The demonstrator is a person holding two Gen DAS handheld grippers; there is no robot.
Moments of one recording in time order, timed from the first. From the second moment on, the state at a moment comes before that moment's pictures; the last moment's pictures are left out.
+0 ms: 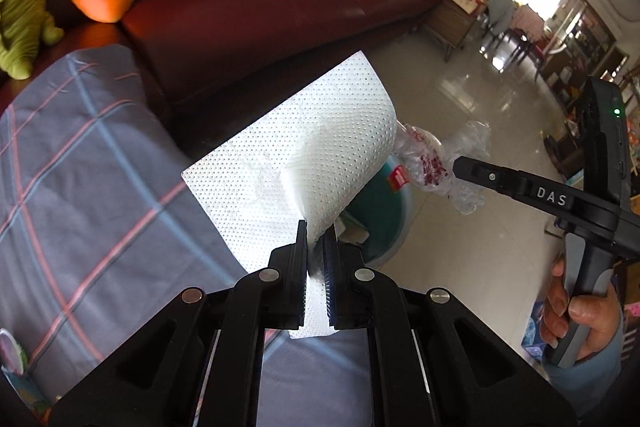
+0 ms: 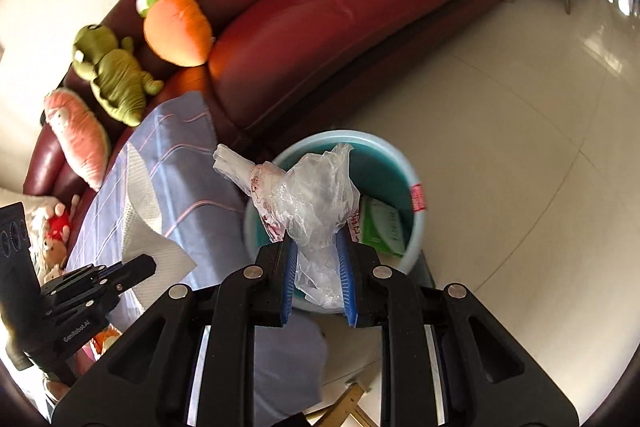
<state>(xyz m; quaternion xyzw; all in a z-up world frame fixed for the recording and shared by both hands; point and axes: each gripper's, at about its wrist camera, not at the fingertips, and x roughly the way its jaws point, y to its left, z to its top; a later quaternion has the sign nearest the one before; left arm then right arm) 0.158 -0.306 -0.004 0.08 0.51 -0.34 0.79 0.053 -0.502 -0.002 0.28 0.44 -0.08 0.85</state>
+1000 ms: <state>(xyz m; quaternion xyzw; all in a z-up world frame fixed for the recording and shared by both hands) 0.185 -0.328 -0.050 0.08 0.55 -0.30 0.78 0.077 -0.517 -0.025 0.28 0.48 -0.09 0.83</state>
